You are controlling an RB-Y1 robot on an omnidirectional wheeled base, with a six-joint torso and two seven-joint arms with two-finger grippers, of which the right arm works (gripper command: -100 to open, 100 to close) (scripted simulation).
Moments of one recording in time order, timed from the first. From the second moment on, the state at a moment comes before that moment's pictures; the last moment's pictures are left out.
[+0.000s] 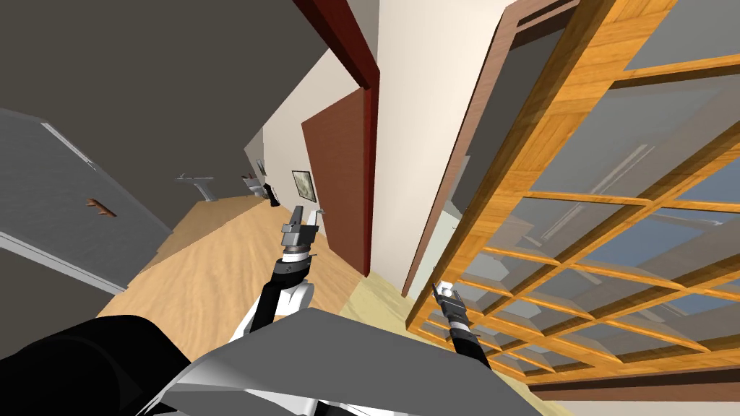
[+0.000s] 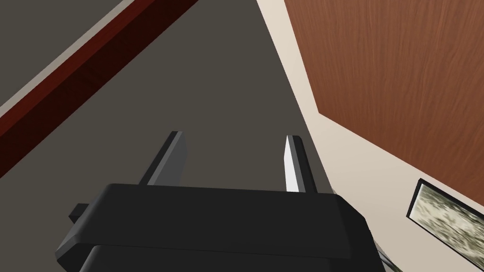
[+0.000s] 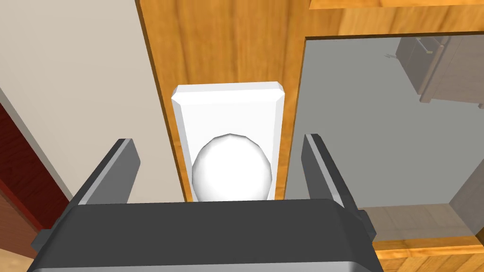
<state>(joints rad) -0.01 -0.38 0.31 -0.65 -0.54 -0.92 -1.63</state>
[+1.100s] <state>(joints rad) 0.02 -0.43 0.35 -0.66 -0.52 -0.97 -1.68</state>
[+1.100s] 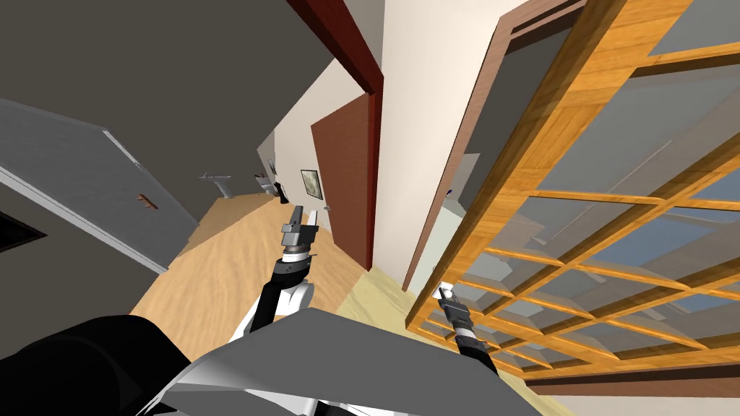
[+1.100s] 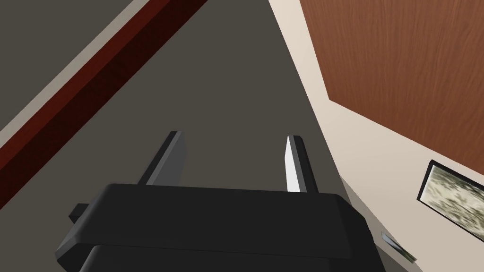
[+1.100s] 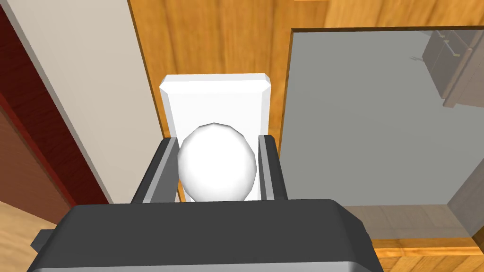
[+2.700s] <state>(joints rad) 0.11 -0.52 0.47 -0.64 -0.46 -1.13 -1.82</state>
